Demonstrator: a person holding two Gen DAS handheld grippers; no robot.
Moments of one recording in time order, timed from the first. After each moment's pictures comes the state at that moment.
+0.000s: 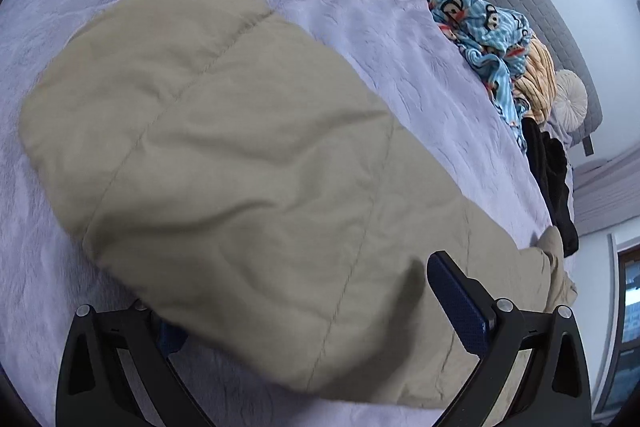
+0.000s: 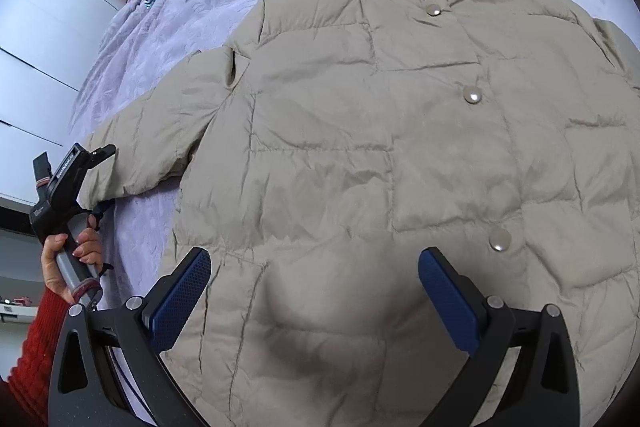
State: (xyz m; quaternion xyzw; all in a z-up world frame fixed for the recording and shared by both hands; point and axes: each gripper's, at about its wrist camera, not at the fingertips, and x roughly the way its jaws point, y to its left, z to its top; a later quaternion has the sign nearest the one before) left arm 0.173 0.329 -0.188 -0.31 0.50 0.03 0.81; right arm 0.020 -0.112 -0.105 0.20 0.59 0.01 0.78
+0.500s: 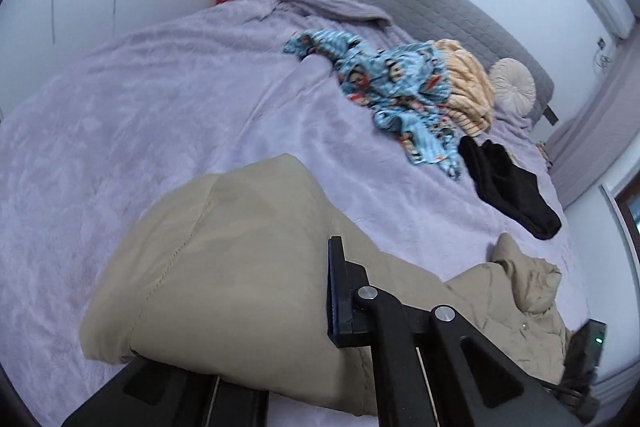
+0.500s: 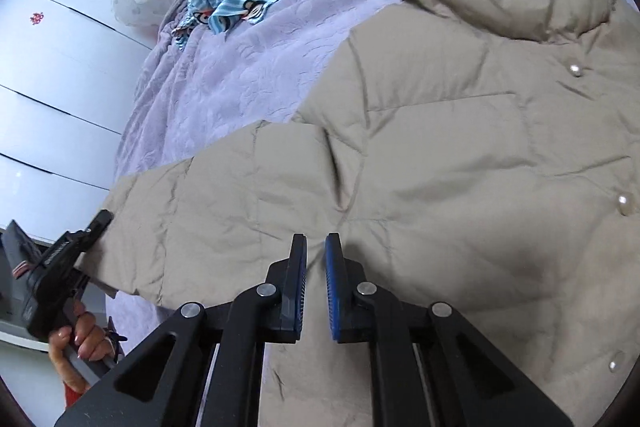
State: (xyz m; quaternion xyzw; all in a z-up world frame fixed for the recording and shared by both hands) left arm 0.169 0.311 -0.047 -0.19 0.39 -0.05 0.90; right arm 0.133 -0.066 -0.123 0.30 0.55 0.08 0.78
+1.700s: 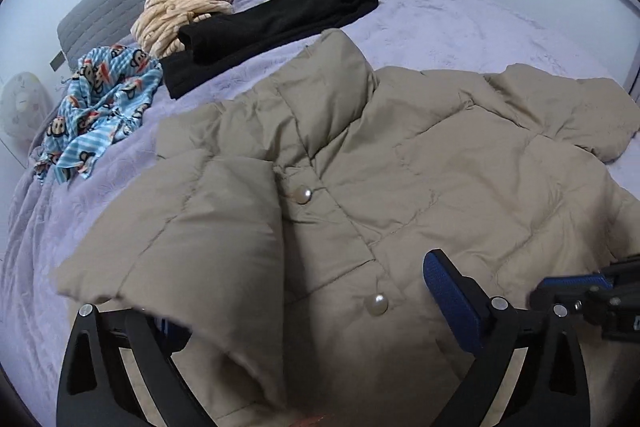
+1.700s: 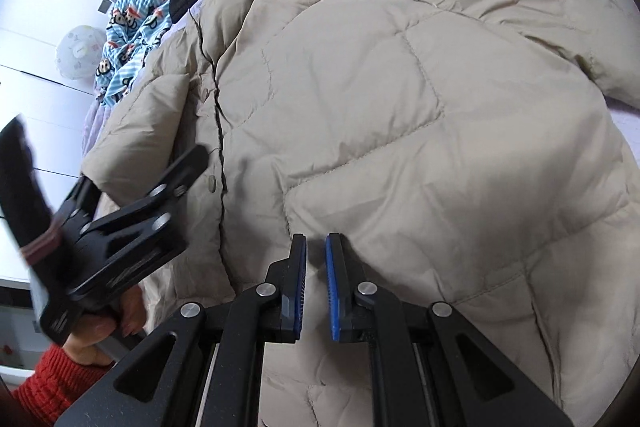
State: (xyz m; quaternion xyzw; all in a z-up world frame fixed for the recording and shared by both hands) left arm 0.058 -0.171 -0.086 0.21 0.41 -0.26 0.85; right arm 0.012 -0.307 -0.143 0.33 0.56 -0.03 0.76
